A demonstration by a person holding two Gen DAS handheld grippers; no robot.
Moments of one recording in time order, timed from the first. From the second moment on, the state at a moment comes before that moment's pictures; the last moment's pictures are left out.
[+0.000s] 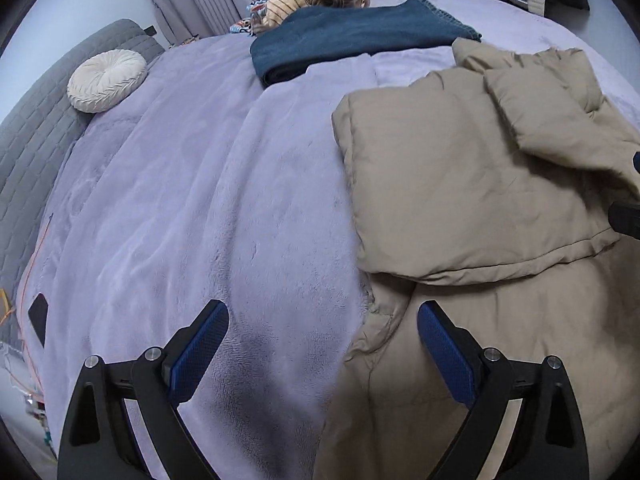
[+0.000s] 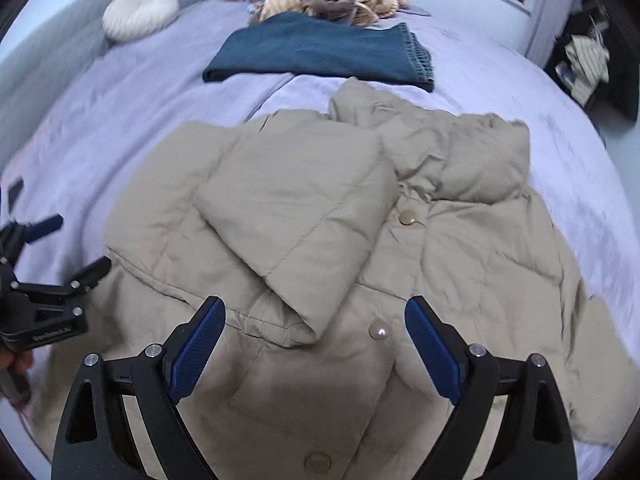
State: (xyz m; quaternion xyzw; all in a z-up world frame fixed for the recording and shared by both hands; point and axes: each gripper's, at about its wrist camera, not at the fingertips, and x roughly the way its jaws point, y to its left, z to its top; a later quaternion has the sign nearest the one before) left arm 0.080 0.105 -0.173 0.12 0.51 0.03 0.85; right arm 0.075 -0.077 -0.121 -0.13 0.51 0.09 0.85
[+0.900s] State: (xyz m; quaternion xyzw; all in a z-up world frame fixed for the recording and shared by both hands) left arm 0.135 0.126 -0.117 -0.05 0.48 -0.05 0.88; right arm 0.087 -0.265 -0.176 0.33 0.50 -0.02 0.80
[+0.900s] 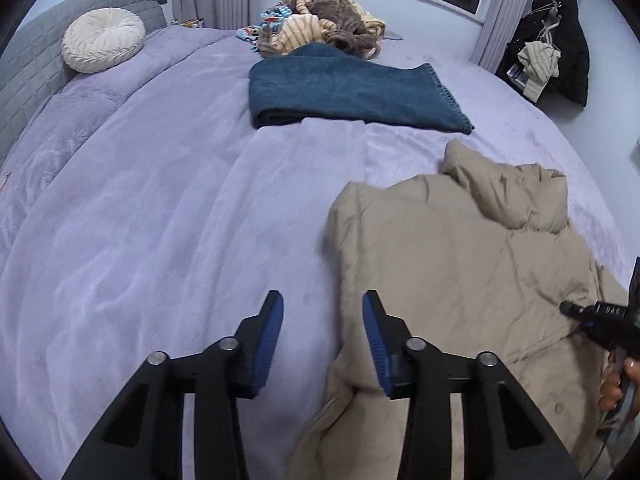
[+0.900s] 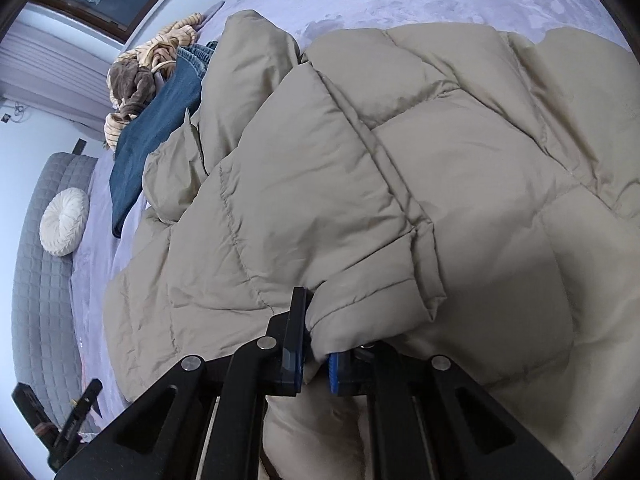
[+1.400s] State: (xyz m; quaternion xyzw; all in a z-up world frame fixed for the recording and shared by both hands) left arm 0.179 0.064 -0.199 0.01 0.52 -0.02 0.86; right arm 0.058 -0.304 -0.175 0.38 0.48 -0.05 0.79
